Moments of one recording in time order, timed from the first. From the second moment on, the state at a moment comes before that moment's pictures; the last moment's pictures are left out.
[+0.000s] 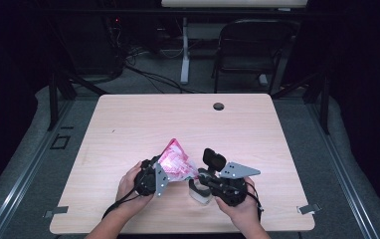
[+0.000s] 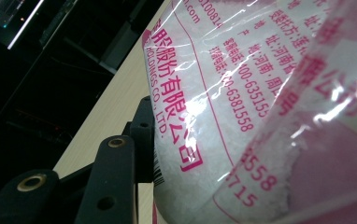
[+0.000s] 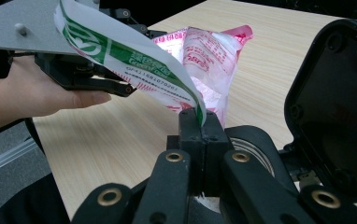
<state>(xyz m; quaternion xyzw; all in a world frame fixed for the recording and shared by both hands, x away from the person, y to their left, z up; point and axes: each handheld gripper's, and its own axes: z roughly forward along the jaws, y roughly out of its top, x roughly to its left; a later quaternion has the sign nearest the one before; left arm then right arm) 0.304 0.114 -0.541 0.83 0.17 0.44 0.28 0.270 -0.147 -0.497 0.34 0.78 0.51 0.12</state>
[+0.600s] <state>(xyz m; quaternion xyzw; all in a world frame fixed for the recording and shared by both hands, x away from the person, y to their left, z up) 0.303 0.114 -0.539 0.83 0.17 0.45 0.29 0.272 -0.151 -0.501 0.35 0.78 0.51 0.12</state>
